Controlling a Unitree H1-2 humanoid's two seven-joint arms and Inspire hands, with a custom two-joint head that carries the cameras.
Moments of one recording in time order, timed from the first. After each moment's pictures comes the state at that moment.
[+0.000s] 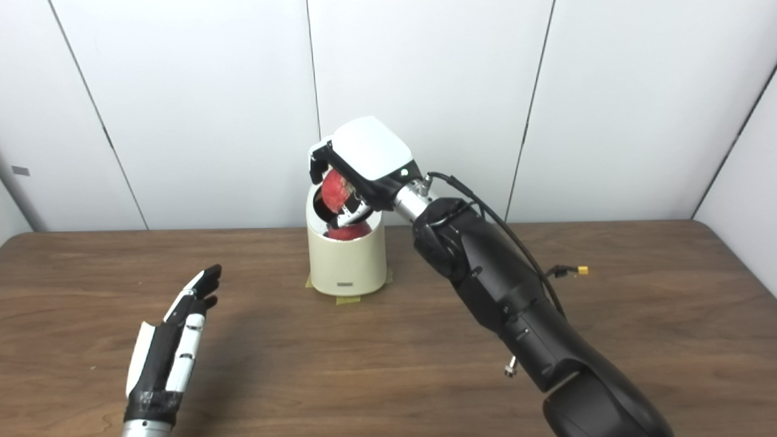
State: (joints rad) left arm 0.00 0.08 0.02 -0.11 0.21 -0.21 0.04; right arm -0.89 -0.22 0.43 0.42 -0.96 -0.18 -0.10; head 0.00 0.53
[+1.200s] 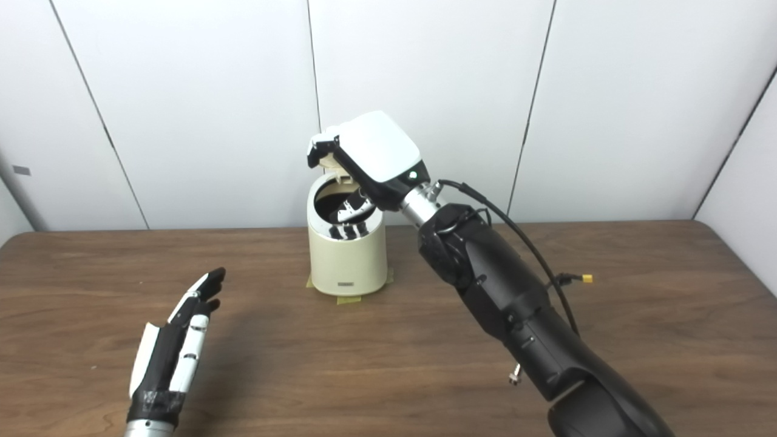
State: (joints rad) left arm 0.01 0.08 0.02 -0.12 0.22 -0.18 0.04; right arm -0.83 -0.23 0.40 0.36 -1.00 -0.20 -0.31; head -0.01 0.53
